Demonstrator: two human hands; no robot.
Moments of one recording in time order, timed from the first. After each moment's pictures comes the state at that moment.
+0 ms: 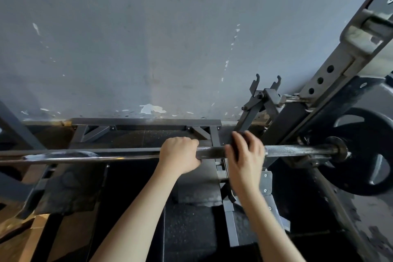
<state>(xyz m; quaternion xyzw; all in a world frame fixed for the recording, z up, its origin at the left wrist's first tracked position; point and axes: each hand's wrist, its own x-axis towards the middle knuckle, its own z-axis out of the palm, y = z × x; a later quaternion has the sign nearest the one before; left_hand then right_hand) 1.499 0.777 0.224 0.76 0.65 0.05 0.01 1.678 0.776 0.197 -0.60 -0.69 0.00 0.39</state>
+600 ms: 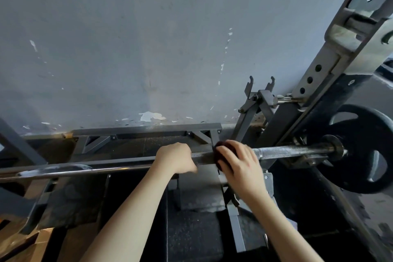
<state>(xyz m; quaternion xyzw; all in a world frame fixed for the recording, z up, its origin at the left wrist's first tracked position) 1.504 0.794 0.242 0.69 0.69 -0.07 0.21 1.708 0.778 0.199 -0.47 -0.83 -0.07 0.31</state>
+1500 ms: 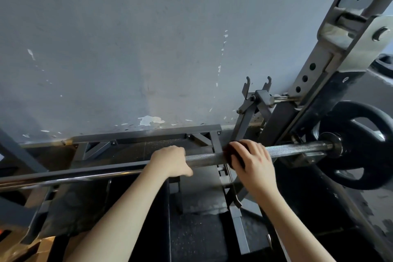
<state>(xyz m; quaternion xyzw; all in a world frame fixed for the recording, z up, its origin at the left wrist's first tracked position) 1.495 0.792 0.237 0.70 0.68 -0.06 0.19 1.730 0.785 0.204 -0.54 -0.78 -0.08 0.31</state>
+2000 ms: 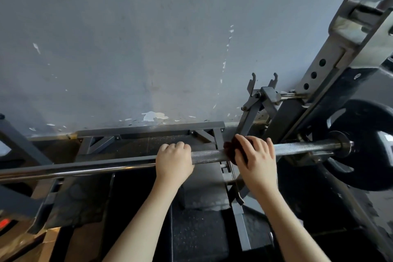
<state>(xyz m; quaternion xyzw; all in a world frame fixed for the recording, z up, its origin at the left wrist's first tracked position) 1.504 0.772 0.206 0.72 0.67 0.10 -0.11 1.720 0.787 0.198 -0.58 -0.74 -0.07 0.33</state>
